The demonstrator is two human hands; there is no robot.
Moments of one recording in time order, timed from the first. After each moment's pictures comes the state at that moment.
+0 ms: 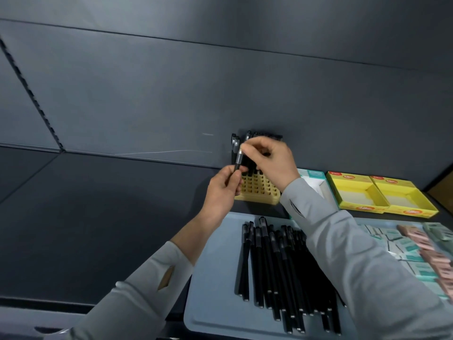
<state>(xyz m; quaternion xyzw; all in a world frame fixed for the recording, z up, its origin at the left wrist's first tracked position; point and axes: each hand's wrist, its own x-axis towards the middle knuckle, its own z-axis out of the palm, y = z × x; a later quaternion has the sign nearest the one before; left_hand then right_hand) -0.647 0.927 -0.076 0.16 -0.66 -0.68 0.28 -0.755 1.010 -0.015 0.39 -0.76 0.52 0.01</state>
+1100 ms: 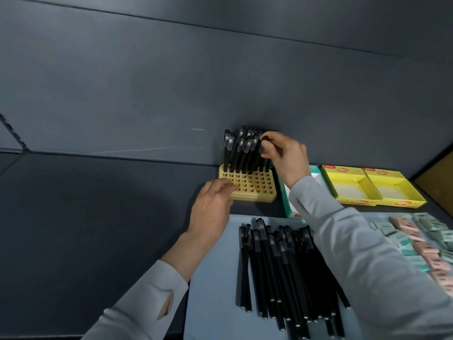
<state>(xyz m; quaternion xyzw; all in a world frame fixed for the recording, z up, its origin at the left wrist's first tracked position) -0.642 0.910 -0.122 0.10 -0.93 -0.24 0.27 -0.788 1.028 -0.023 0.34 -0.83 0.44 0.07</state>
